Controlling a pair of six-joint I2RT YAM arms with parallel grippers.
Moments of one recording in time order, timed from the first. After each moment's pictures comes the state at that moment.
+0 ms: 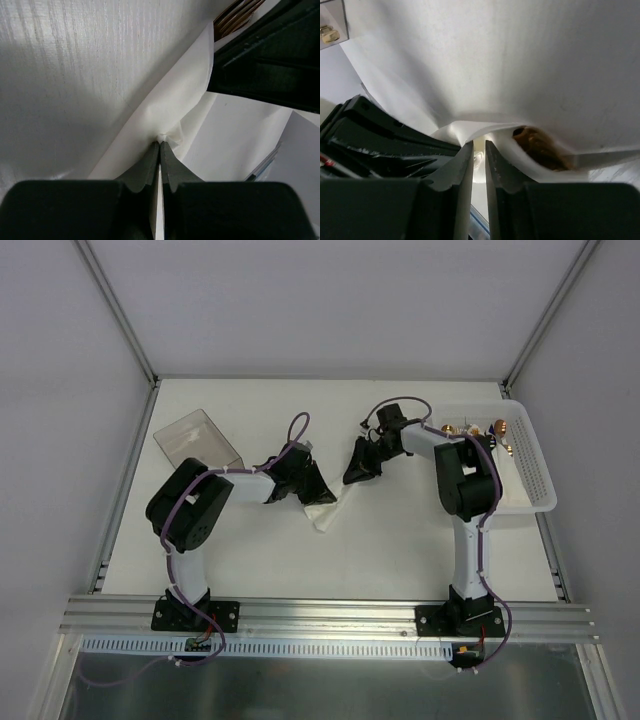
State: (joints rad) left arm -0.61 1.88 0.95 0.09 0.29 -0.94; right arm 0.35 2.19 1.49 -0.53 -0.72 0.49
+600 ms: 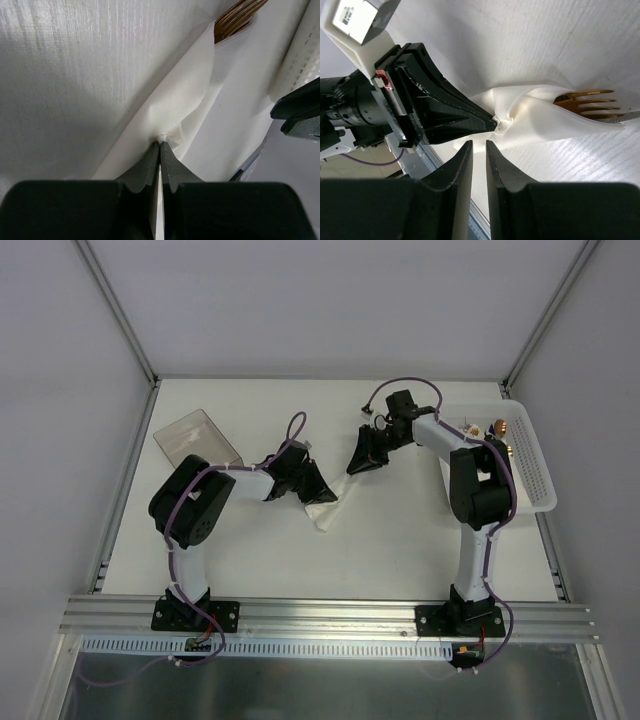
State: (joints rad) left arm -0.58 1.92 0.97 0.12 0.36 -0.98; right arm 0.32 2.06 1.54 -0.67 -0.80 0.26
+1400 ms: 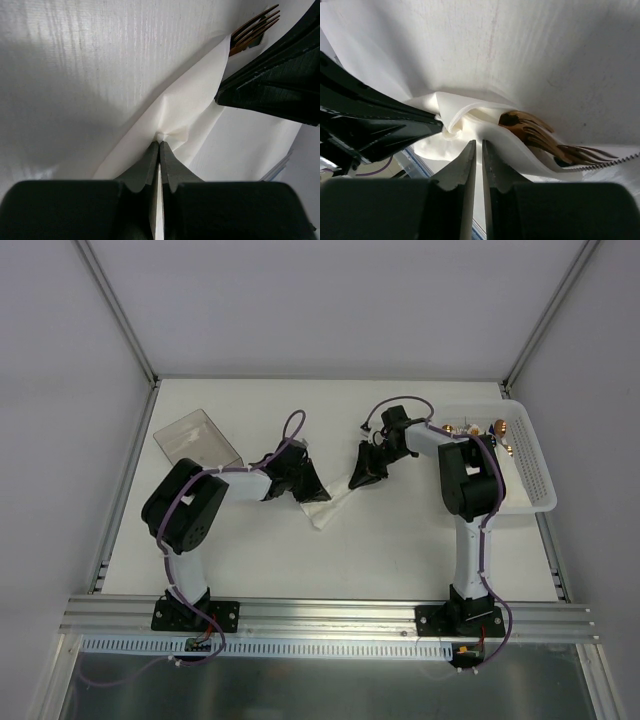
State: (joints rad) left arm -0.58 1.87 0.96 0.07 0.30 -0.93; right arm 0.32 2.17 1.49 -0.64 -0.74 0.27
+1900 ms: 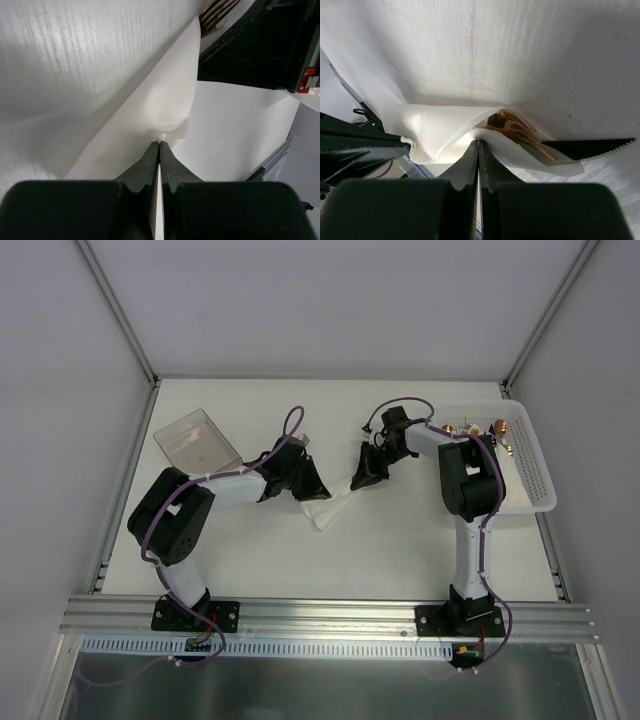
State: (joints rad) left arm -0.60 1.75 0.95 0.00 0.28 -0.88; right arm 0.33 2.17 1.48 -0.66 -0.70 0.29
